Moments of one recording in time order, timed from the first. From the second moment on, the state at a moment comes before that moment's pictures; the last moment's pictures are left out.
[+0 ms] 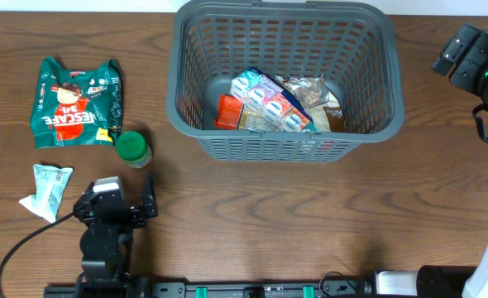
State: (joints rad) left arm -0.06 0.07 0.18 -0.42 -0.19 -0.07; right arm -0.01 1.55 2.33 -1.52 0.38 0.38
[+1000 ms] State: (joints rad) left arm -0.06 1.11 1.40 -0.84 -0.11 -0.05; right arm -0.01 1.55 2.33 -1.52 0.39 0.38
